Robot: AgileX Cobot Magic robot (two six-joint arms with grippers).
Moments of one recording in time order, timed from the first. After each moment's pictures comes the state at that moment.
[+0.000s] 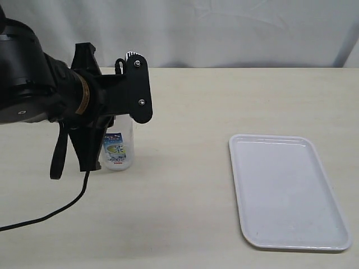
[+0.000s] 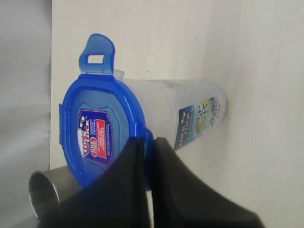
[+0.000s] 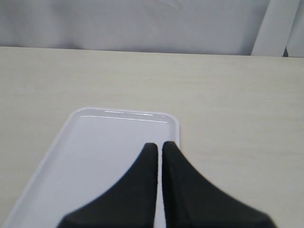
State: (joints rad) left arm -0.66 1.49 -1.00 0.64 0.68 0.32; right arm 0.03 0.00 0.00 -0.09 0.35 0.05
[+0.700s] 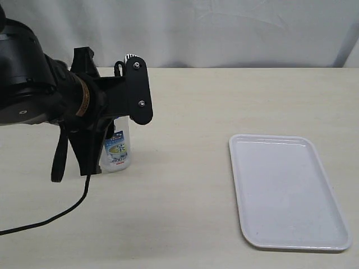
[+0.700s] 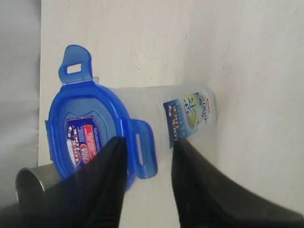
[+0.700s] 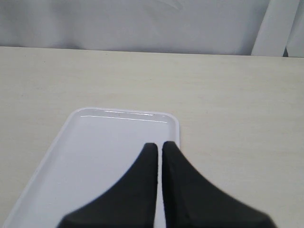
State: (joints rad) left arm -0.66 1.49 -1.00 0.60 0.70 0.32; right arm 0.03 0.00 0.00 -0.09 0.35 0.05
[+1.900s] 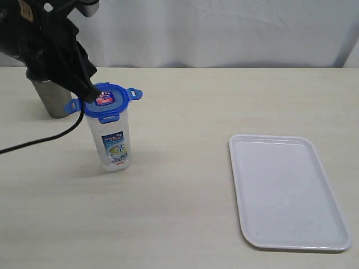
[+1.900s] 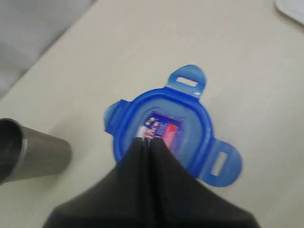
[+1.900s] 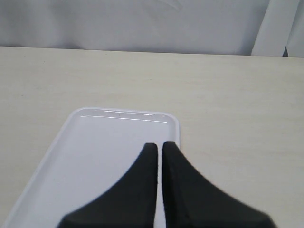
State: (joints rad) left arm -0.35 1.45 -1.21 0.01 0.74 0.42; right arm 0.03 0.00 0.00 -0.09 0.35 0.05
